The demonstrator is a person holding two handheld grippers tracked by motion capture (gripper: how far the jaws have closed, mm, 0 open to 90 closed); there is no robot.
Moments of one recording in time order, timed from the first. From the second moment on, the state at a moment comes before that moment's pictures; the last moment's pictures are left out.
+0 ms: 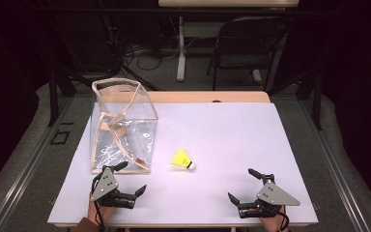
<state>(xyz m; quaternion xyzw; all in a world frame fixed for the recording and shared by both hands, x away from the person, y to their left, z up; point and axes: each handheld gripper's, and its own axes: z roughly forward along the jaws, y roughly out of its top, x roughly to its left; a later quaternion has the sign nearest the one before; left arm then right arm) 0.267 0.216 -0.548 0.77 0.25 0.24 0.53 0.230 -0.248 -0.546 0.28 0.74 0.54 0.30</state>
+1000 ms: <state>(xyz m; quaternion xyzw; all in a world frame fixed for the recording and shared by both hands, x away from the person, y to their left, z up) 0.289 0.188 -0.527 0.80 0.22 0.22 0.52 0.231 -0.246 -0.547 0.28 0.74 0.53 0.29</state>
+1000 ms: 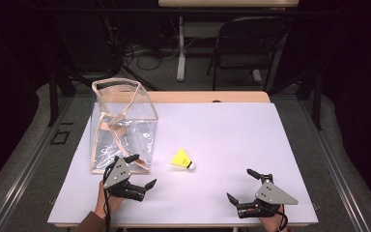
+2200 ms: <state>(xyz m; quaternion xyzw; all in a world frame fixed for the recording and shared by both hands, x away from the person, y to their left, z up) 0.316 0.163 -0.513 0.82 0.20 0.18 0.51 0.232 -0.246 -0.548 0.28 0.75 0.53 0.29</state>
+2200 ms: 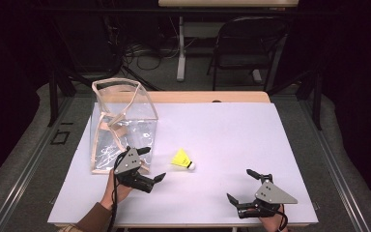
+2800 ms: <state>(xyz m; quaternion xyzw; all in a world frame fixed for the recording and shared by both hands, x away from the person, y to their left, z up) 0.330 0.151 -0.510 0.83 0.18 0.15 0.51 0.232 -0.246 -0.549 0.28 0.75 0.53 0.29</state>
